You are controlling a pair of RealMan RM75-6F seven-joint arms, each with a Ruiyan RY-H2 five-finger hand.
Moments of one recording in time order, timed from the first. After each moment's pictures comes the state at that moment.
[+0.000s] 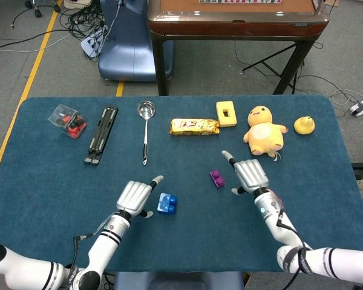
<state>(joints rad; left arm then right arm) -0.85 -1.61 -0.09 -1.85 0.78 1.26 0.75 0.72 -1.35 0.09 -1.72 -0.89 1.07 -0.48</state>
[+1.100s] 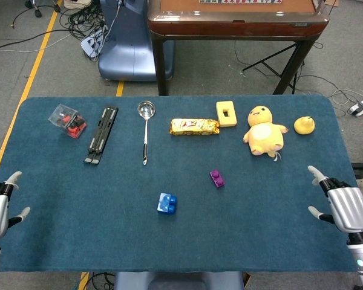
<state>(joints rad) -0.26 -1.14 0.10 -1.71 1.30 1.76 0.36 0.20 -1.03 -0.07 -1.67 -1.48 1.55 -0.06</state>
